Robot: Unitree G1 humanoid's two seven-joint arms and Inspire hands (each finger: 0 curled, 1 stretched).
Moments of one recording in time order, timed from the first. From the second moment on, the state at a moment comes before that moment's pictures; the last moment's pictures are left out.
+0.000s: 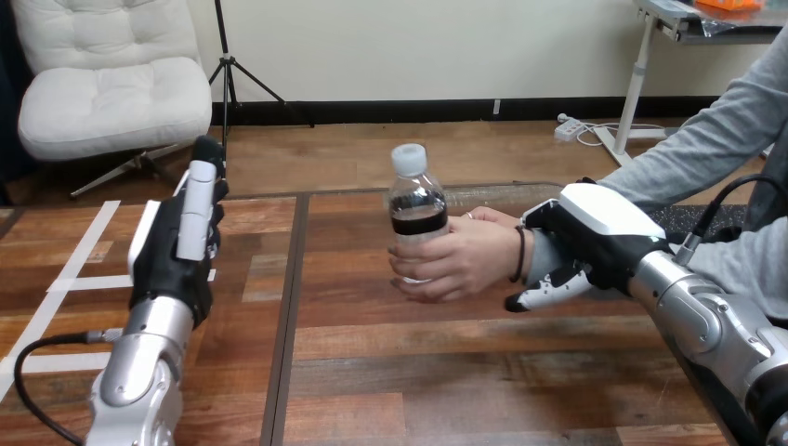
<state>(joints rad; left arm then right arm) -0.24 0.16 0.20 0.25 -0.11 0.04 -0.13 -0.71 -0.52 0.39 1.11 -0.61 -0.54 -0.06</state>
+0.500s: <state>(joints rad) -0.22 0.16 0.22 0.21 -0.12 0.05 -0.13 -0.71 -0.52 0.39 1.07 -0.64 -0.52 -0.03</state>
